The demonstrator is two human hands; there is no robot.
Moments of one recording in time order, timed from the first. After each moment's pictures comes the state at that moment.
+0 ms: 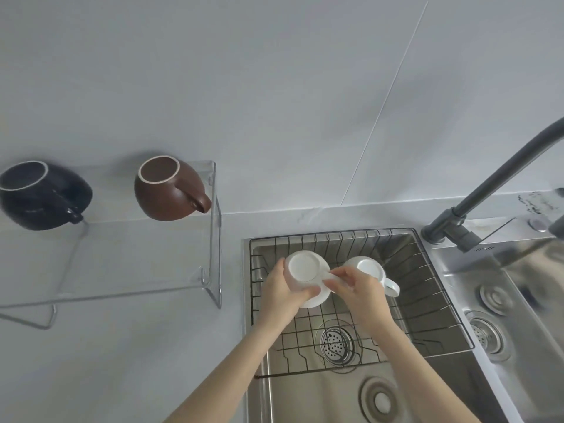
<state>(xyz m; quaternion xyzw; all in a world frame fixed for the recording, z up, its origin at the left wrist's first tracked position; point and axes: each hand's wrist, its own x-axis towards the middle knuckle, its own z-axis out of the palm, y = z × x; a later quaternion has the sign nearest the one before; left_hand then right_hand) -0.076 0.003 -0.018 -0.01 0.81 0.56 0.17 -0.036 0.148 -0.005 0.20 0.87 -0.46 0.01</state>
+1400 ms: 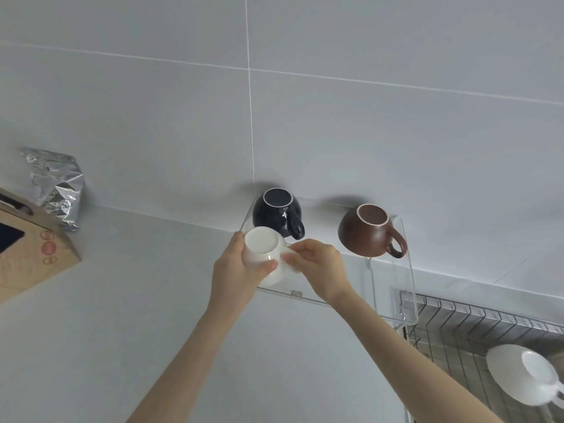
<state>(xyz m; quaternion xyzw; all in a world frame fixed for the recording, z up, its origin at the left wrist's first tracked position) -0.102 -0.344 0.086 -0.12 0.85 0.50 -0.10 -0.137 -0.196 0.087 -0.04 0.83 -0.55 0.06</state>
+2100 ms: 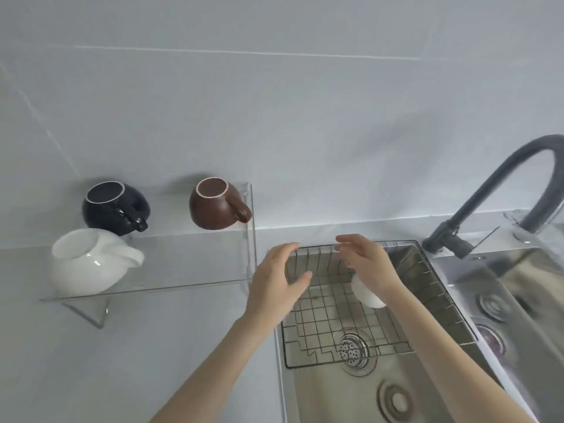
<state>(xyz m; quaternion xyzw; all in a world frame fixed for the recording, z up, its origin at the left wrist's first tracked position) -0.061 -0.085 0.068 0.18 0.86 0.48 0.00 -0.050 0.097 0.082 0.16 0.84 -0.52 -0.02</state>
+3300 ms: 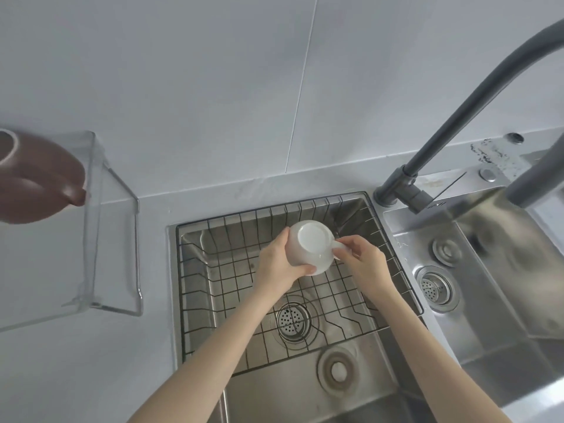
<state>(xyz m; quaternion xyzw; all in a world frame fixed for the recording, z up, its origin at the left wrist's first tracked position) -0.094 0.104 -0.059 0.11 0.85 0.47 0.21 -0.028 0.257 -0.043 0.29 0.82 -0.49 -0.01</state>
